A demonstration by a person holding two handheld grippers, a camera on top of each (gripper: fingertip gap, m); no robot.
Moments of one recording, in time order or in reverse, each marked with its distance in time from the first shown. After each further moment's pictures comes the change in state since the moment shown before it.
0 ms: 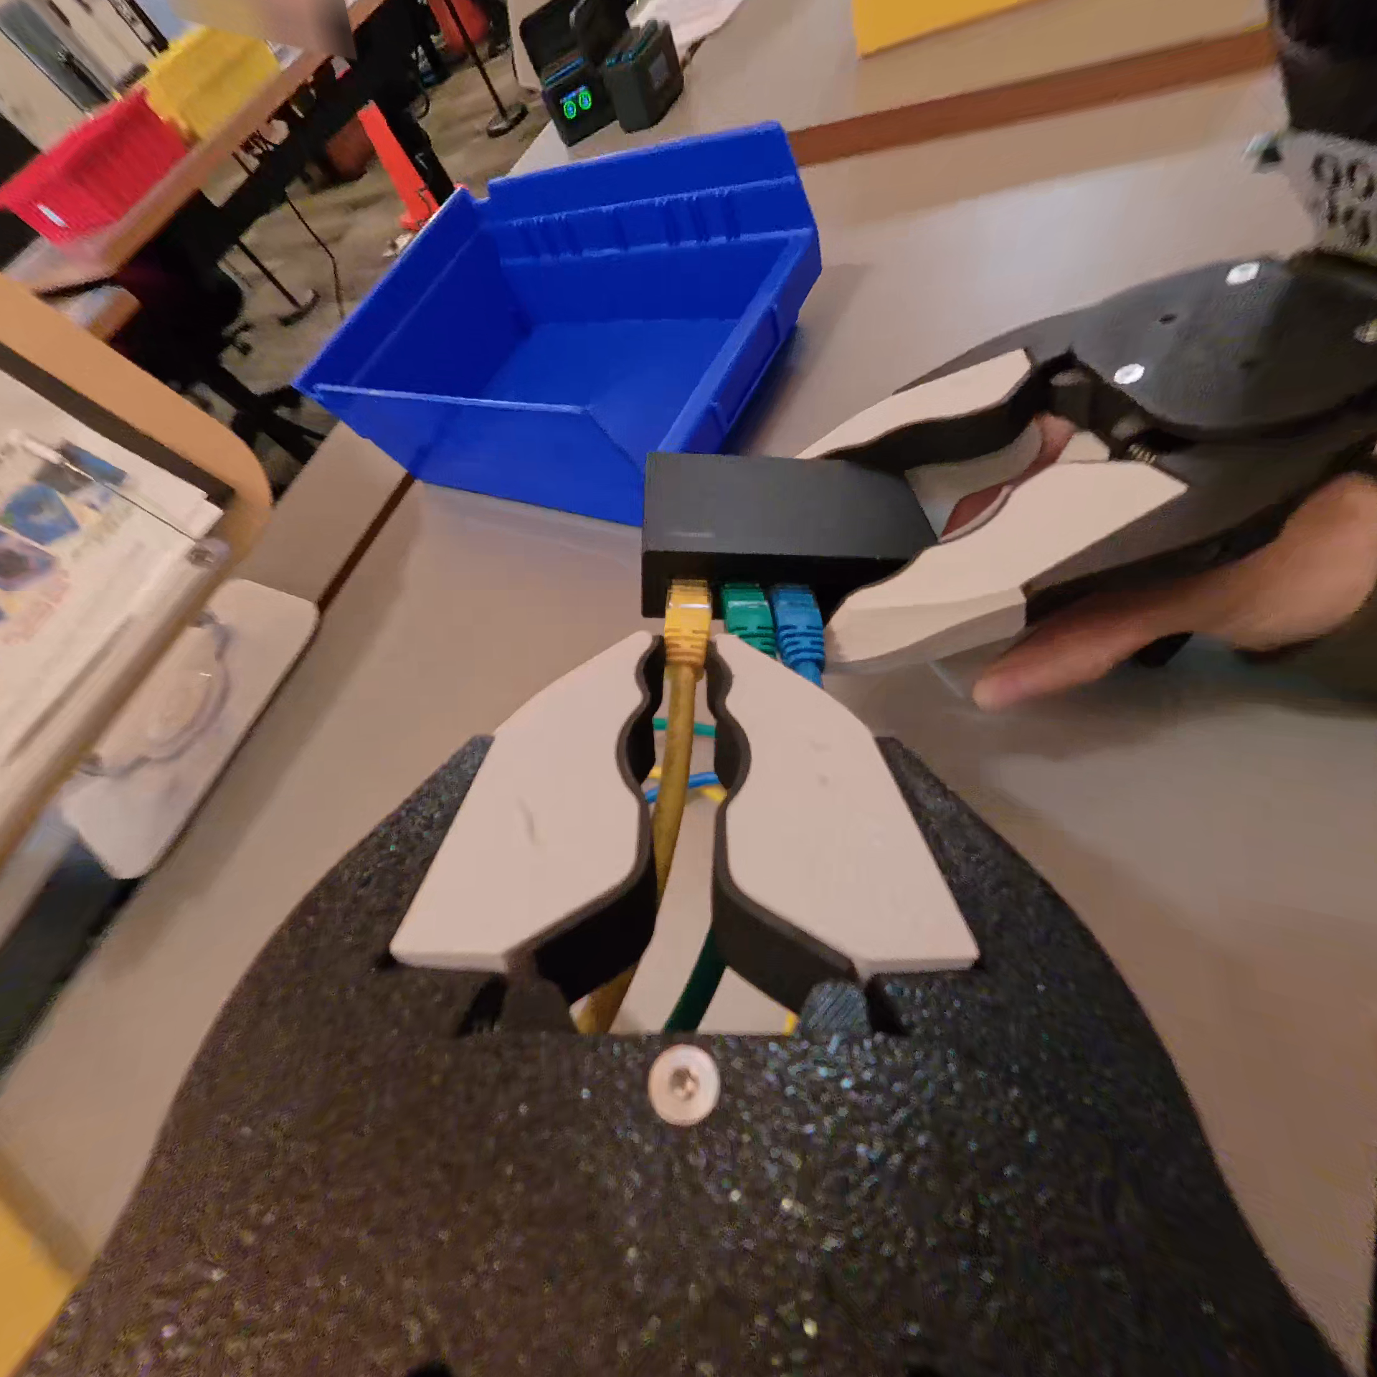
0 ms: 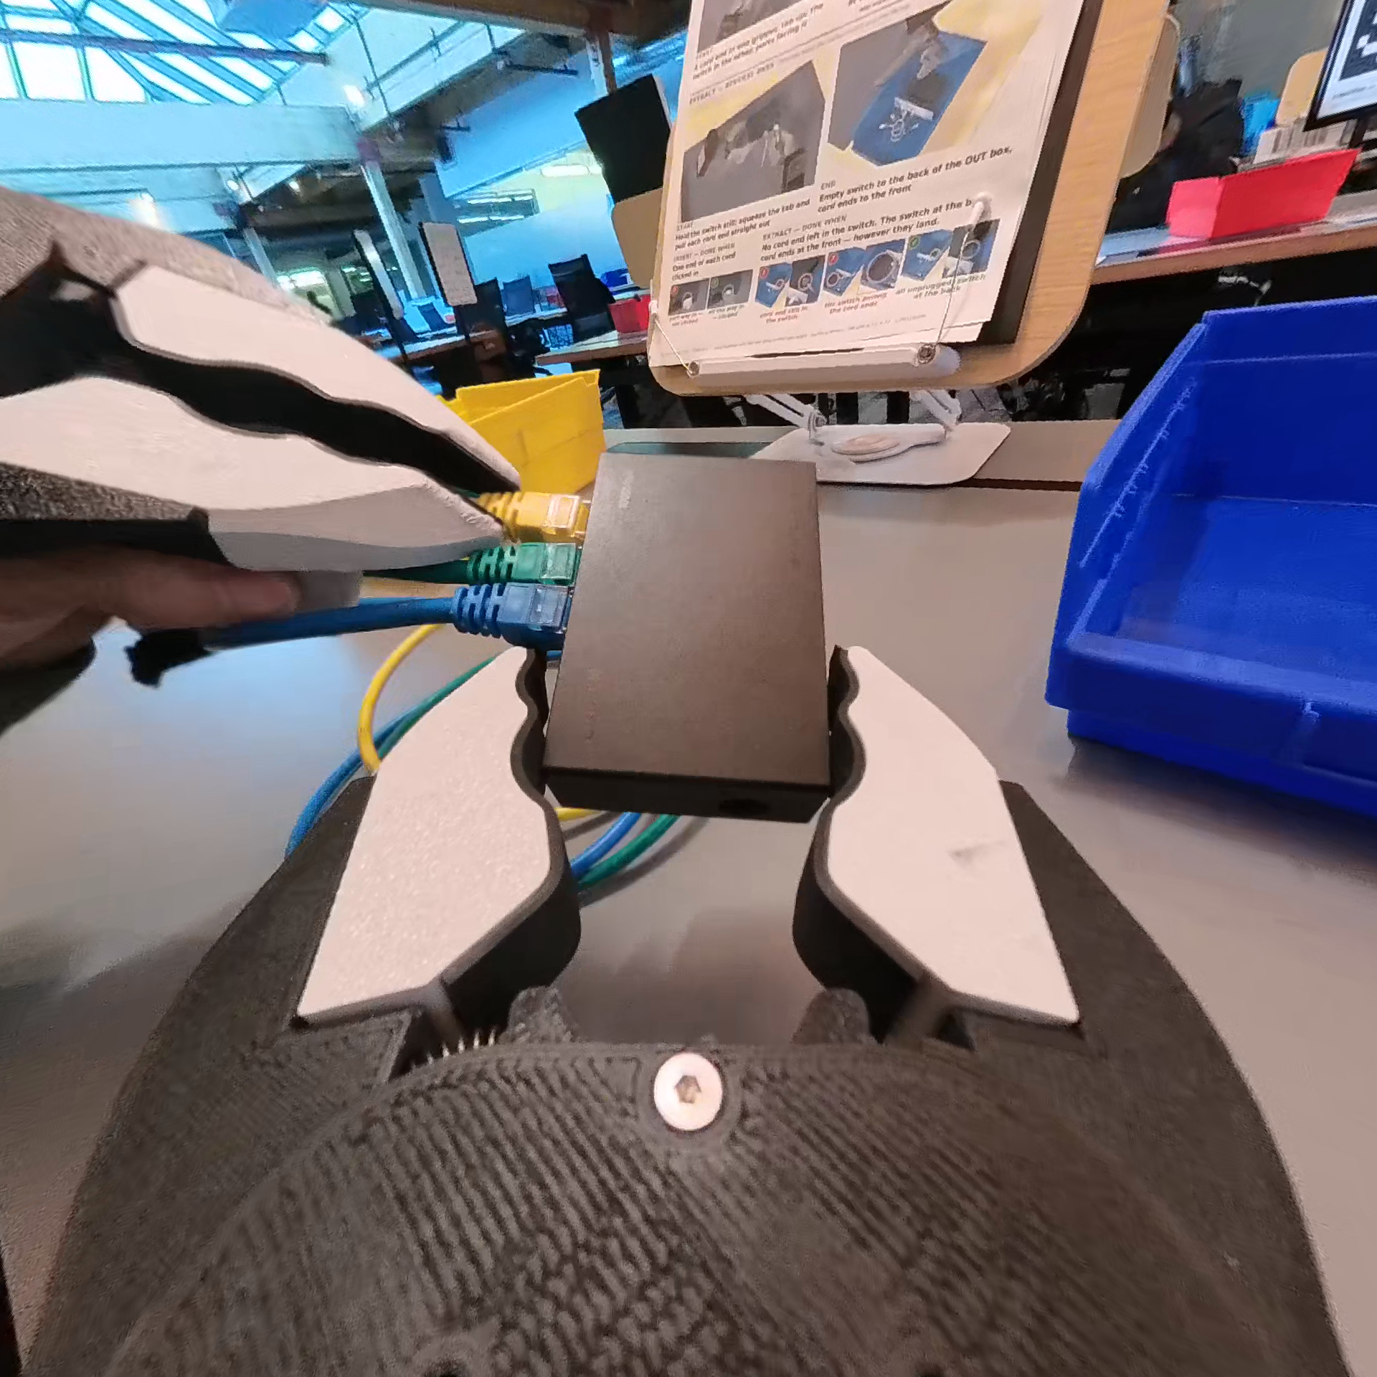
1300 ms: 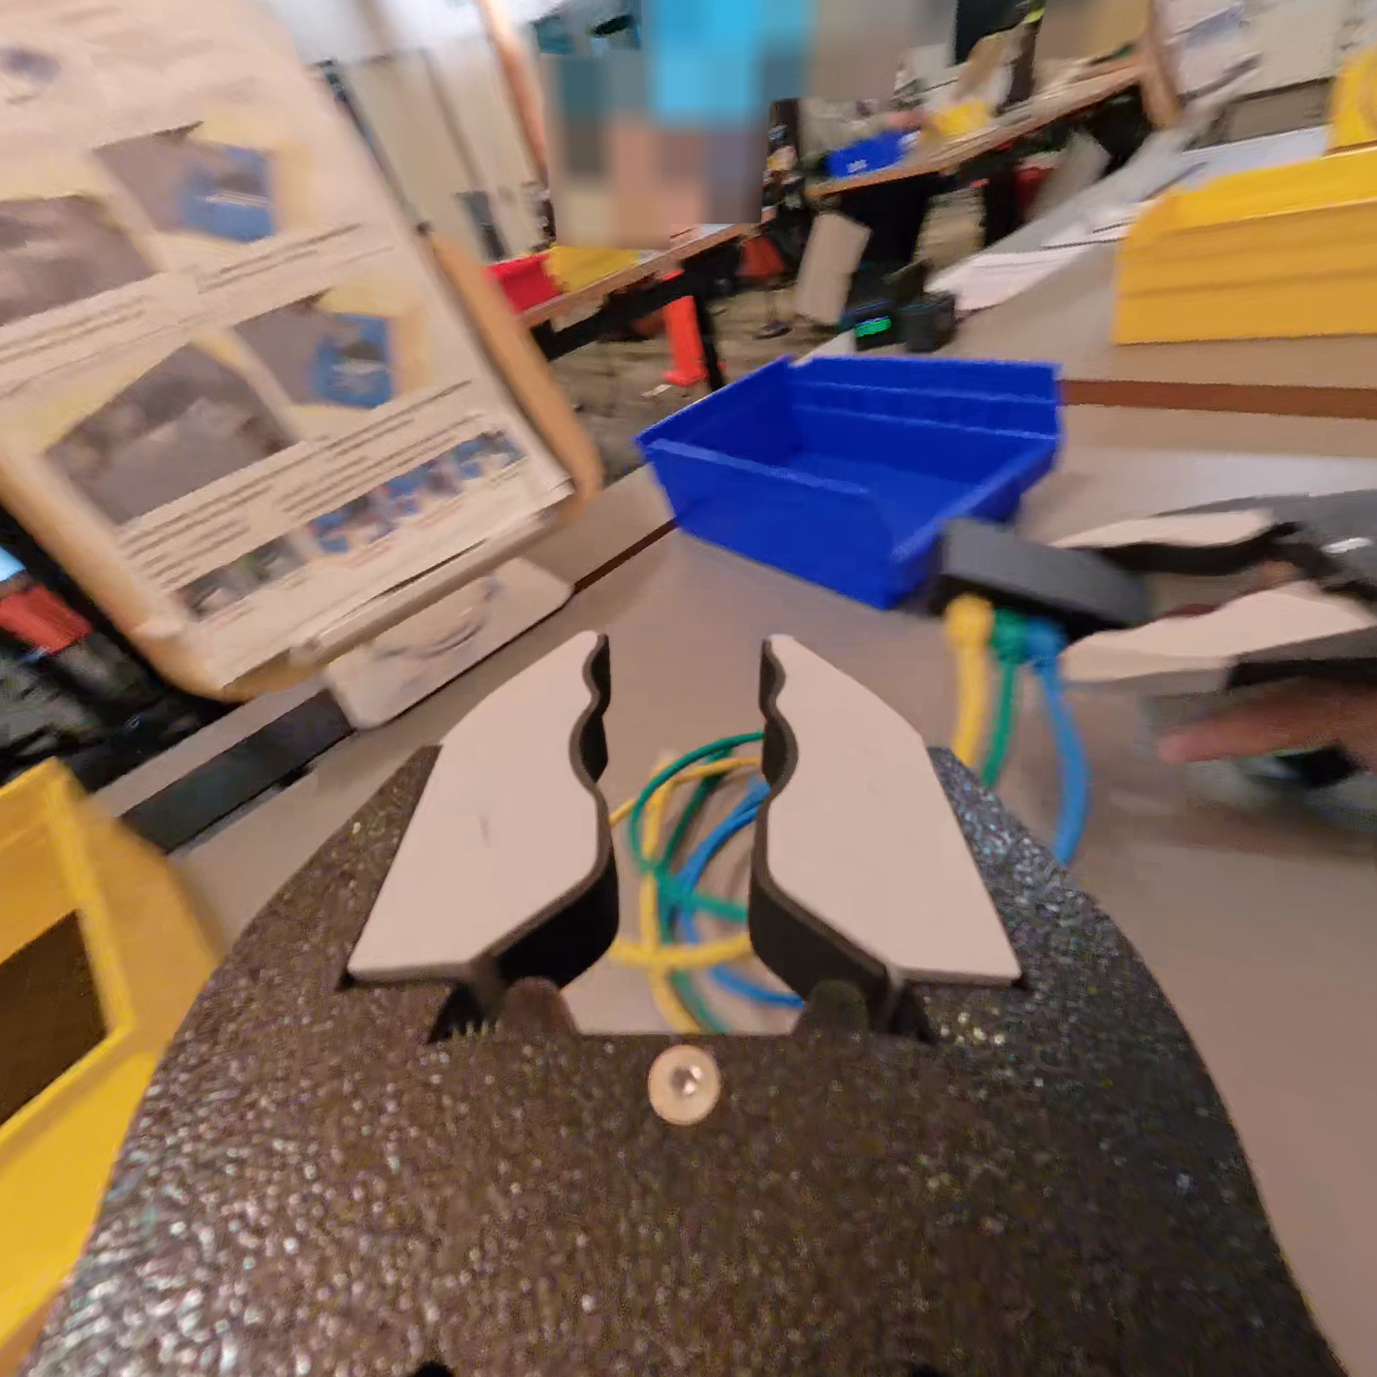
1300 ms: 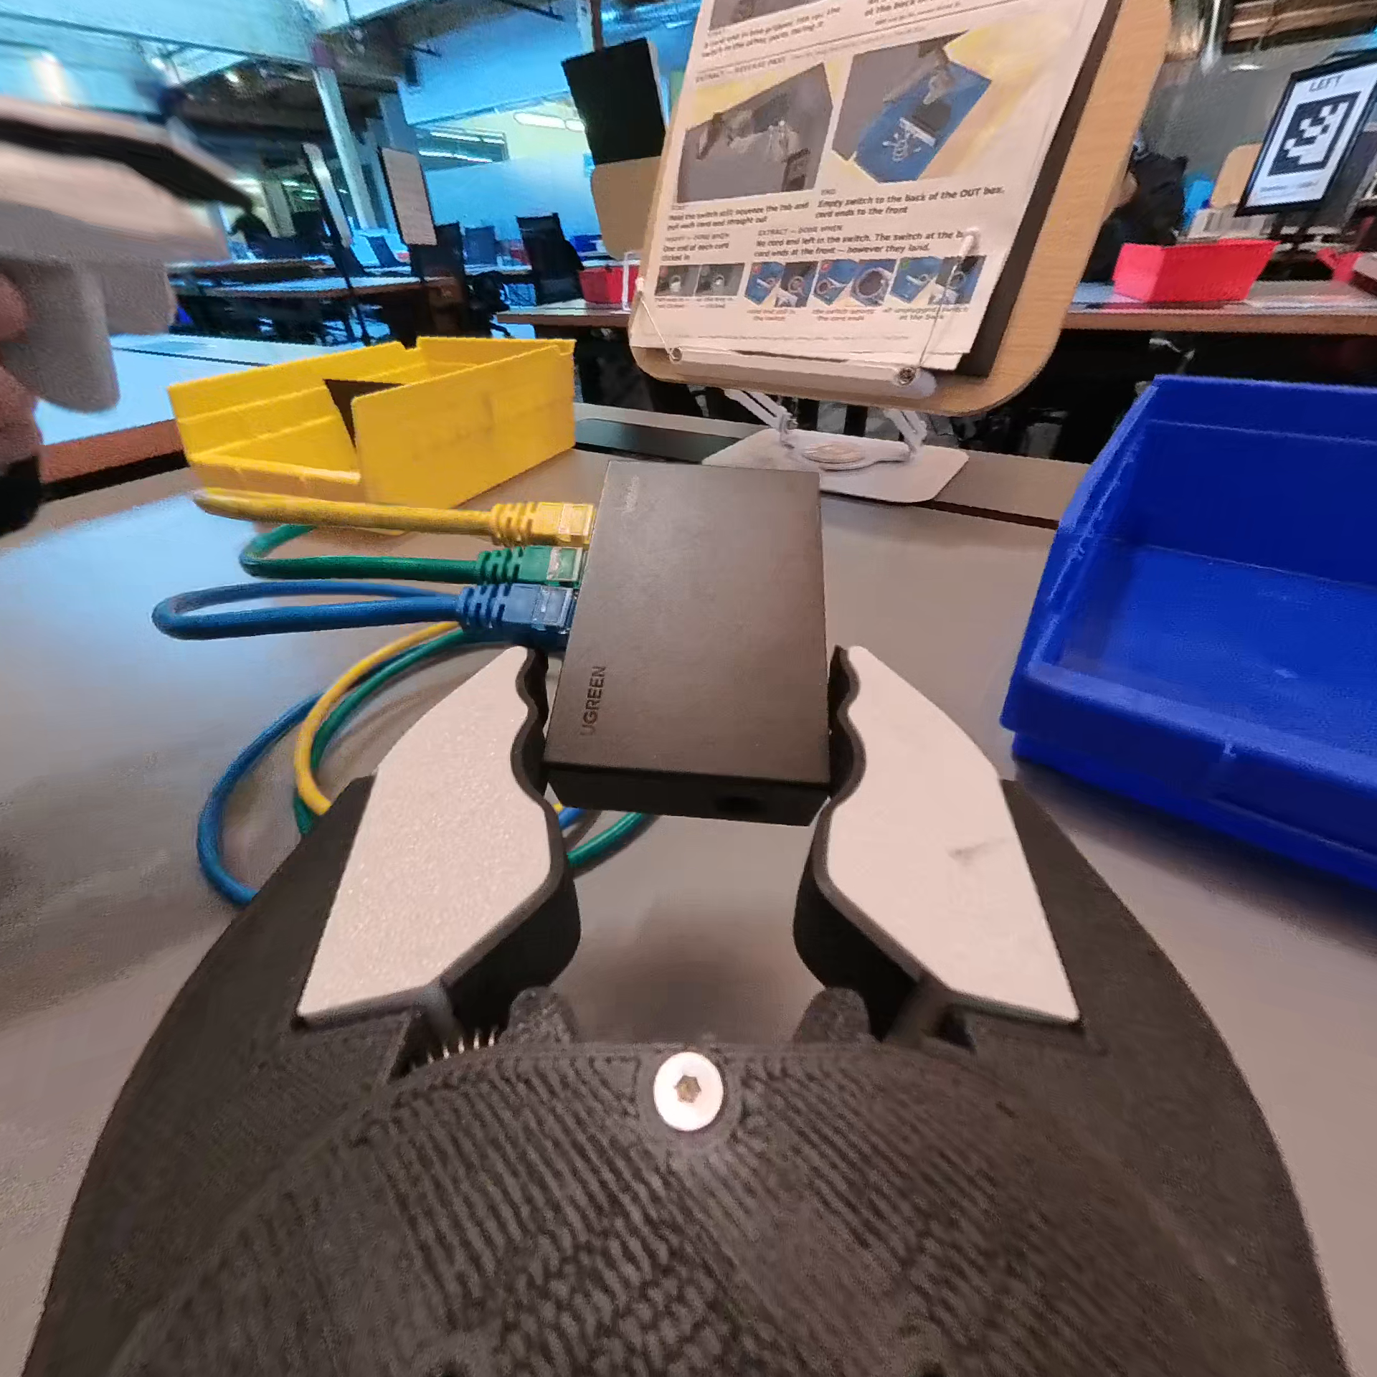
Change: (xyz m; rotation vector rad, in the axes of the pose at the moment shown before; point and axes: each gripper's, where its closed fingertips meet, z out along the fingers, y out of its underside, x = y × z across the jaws) left arm -0.090 0.034 -0.101 0.217 -0.321 -0.279; right arm -0.001 0.000 0.000 -0.023 0.048 -0.133
